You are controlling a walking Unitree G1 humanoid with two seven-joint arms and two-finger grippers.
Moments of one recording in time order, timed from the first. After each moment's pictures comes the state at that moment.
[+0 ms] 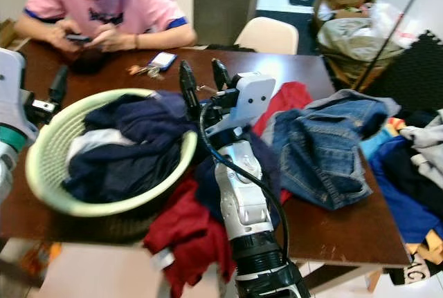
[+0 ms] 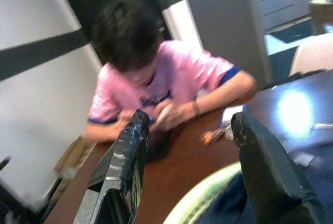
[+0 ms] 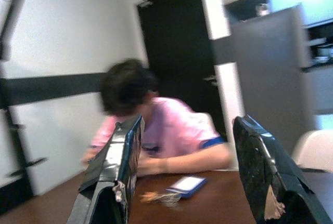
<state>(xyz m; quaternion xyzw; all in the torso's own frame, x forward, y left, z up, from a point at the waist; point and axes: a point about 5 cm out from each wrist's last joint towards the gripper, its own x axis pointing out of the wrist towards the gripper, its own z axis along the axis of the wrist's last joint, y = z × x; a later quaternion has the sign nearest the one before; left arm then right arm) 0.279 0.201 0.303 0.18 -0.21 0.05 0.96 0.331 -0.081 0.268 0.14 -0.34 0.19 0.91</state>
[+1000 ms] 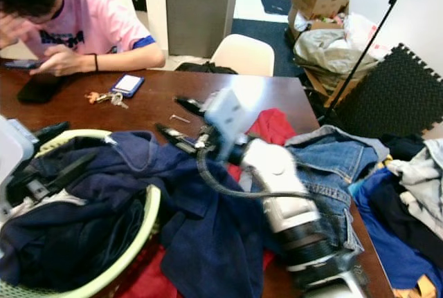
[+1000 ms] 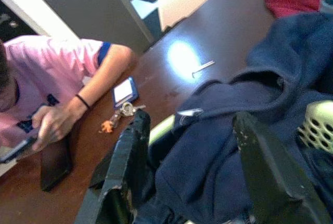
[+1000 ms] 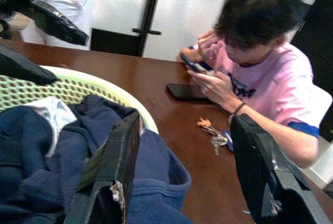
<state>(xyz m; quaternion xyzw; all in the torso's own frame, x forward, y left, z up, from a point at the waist) 0.207 0.214 0.275 0.33 -0.07 -0.19 0.92 0.325 -0.086 0.265 -0.12 -0.24 0.52 0.81</state>
